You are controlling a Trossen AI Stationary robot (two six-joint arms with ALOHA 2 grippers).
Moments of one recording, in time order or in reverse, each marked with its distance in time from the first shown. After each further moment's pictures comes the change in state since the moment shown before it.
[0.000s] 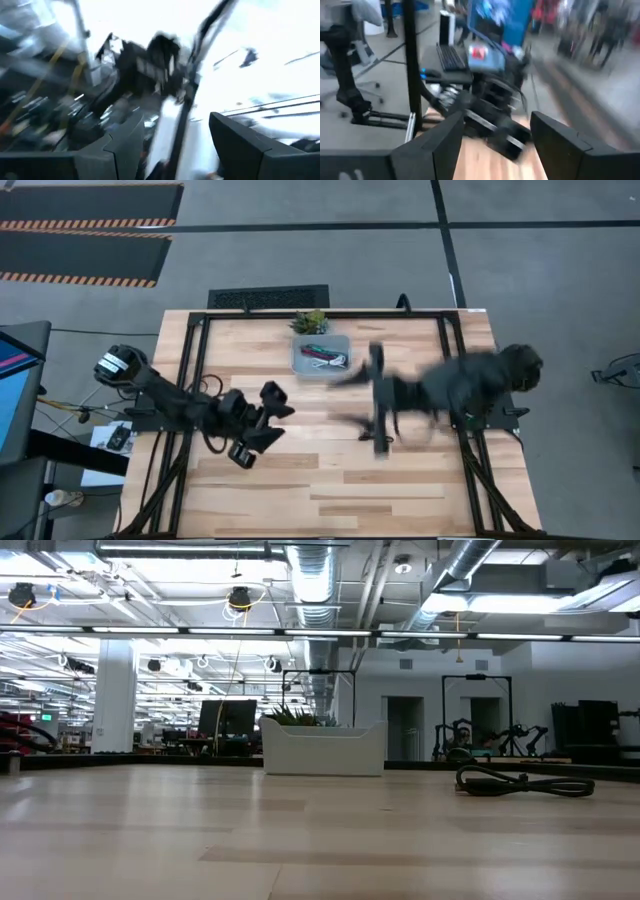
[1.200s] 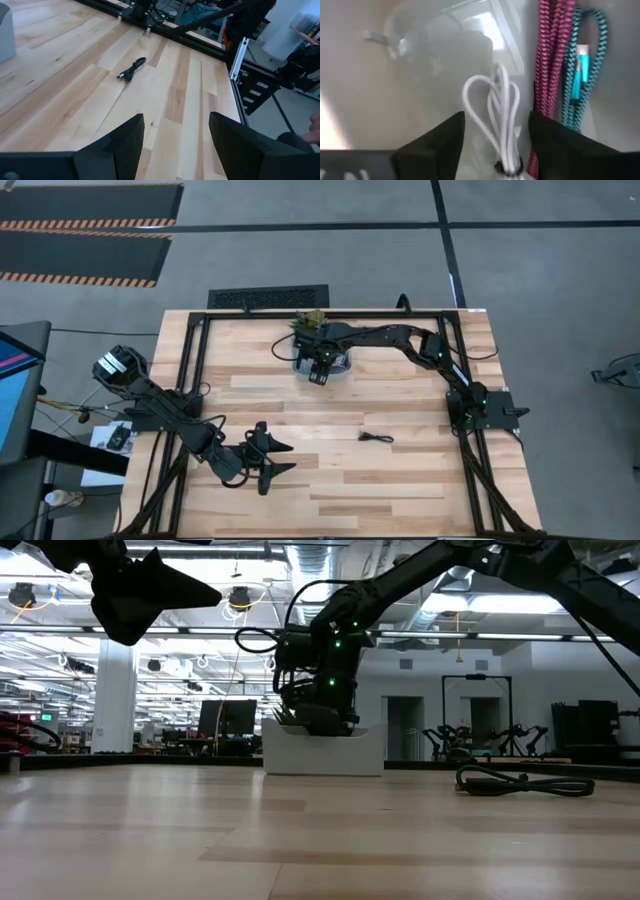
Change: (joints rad) left arm -0.243 0.000 -0.105 -1.071 -0.447 -0.535; right arm -0.750 0.620 -0.370 -0.138 -0.393 0.002
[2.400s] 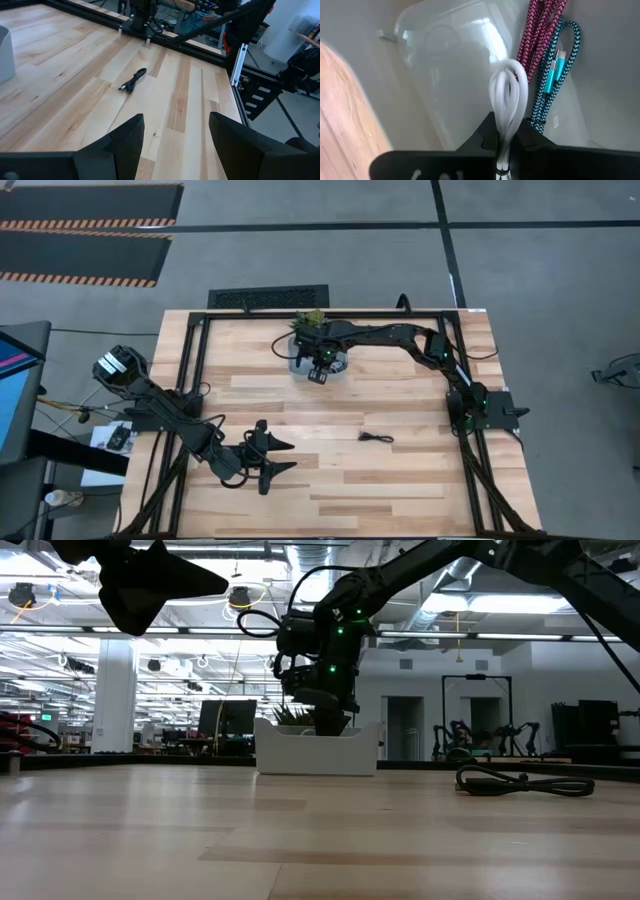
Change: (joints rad) left arm 0.000 0.000 0.000 0.046 -0.029 0.075; right arm 0.002 -0.044 -0.011 0.008 0.003 0.019
